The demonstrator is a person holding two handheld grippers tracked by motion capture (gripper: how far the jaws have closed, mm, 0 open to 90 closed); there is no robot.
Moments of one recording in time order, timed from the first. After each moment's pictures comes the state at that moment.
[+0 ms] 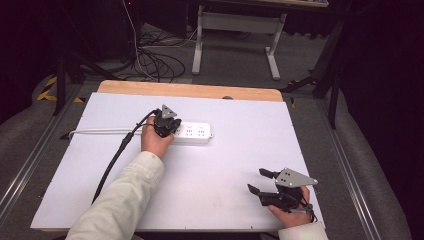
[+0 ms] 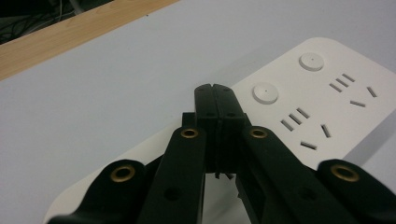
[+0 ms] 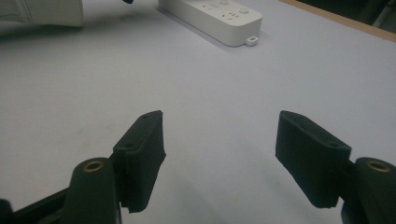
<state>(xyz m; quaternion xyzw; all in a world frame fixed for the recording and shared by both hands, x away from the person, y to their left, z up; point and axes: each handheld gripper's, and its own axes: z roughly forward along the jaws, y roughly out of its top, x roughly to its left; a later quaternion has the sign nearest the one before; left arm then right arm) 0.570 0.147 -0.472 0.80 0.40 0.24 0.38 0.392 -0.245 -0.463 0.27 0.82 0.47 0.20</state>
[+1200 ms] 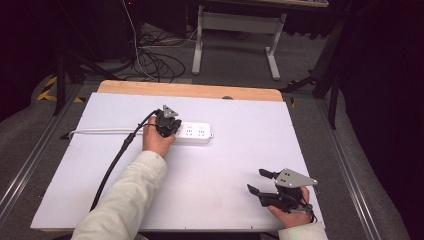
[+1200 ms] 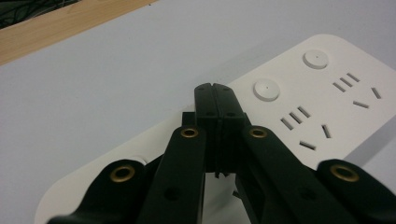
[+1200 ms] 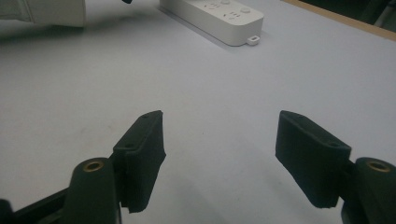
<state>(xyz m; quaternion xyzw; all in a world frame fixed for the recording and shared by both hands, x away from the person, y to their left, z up) 0.570 0.143 -0.472 0.79 0.42 0.23 0.37 0.391 -0.245 -0.463 0.27 0.82 0.47 0.19</state>
